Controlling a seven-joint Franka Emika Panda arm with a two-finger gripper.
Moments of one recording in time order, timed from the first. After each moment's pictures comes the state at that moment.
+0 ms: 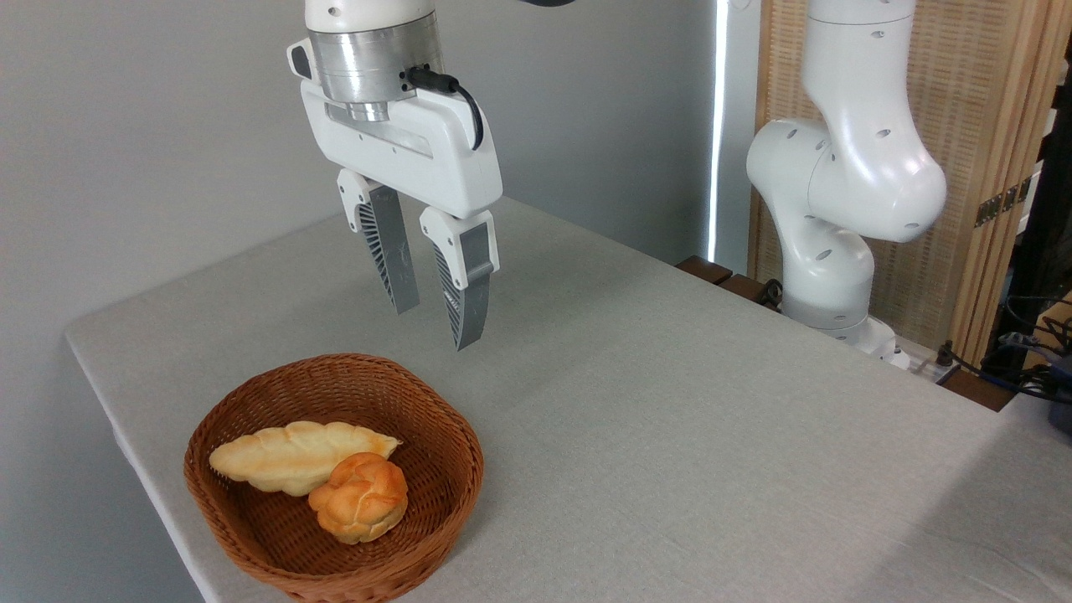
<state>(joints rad) -0.09 -0.01 0.05 -1.66 -0.02 1.68 0.67</state>
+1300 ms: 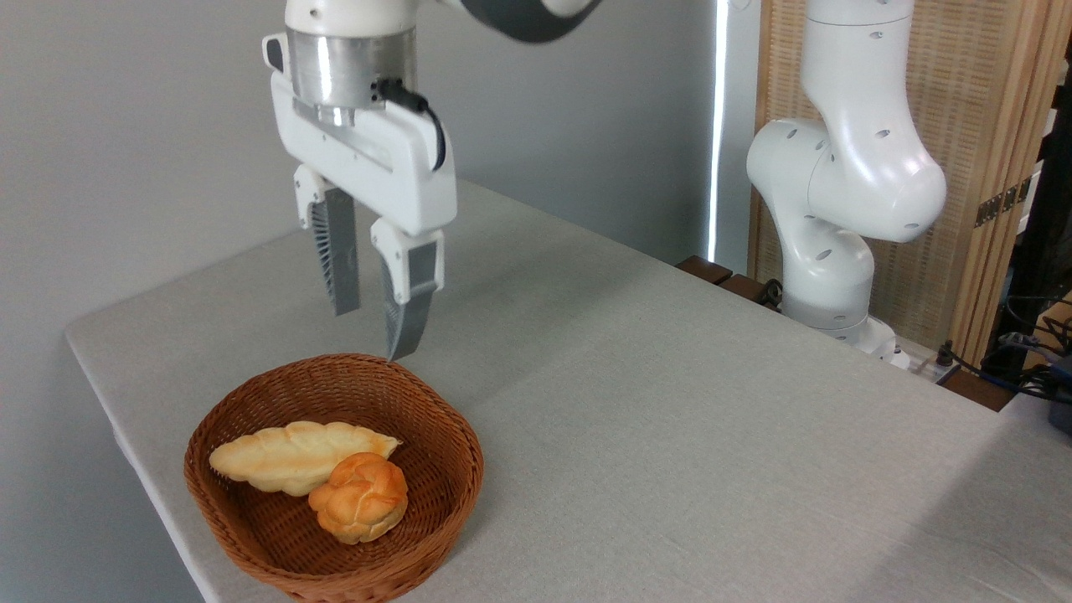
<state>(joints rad) -0.10 0.00 0.03 -1.70 -0.10 1.88 0.70</state>
